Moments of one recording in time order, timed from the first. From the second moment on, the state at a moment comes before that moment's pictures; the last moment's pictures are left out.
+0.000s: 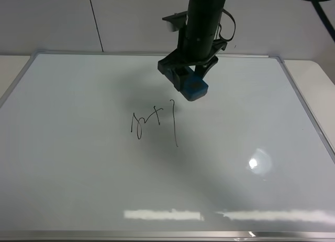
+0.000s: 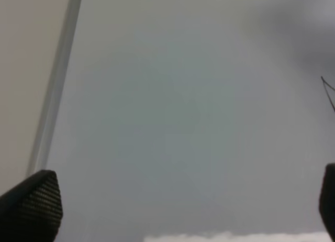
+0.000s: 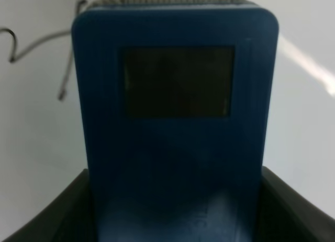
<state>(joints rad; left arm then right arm) 0.04 0.00 -0.50 -0.07 1.05 0.04 0.62 2.09 -1.76 0.01 1.17 -0.04</state>
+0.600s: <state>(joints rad) 0.04 0.00 -0.50 -0.07 1.05 0.04 0.69 2.29 -1.92 0.00 1.20 0.03</state>
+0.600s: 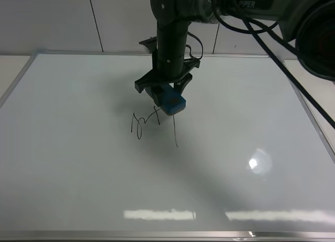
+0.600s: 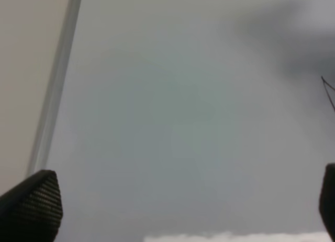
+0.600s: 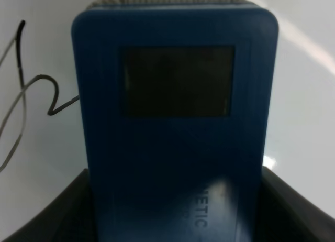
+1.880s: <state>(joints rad) 0.04 0.00 -0.50 -0.07 1.05 0.04 0.54 2.39 -1.93 0.06 1.15 0.05</state>
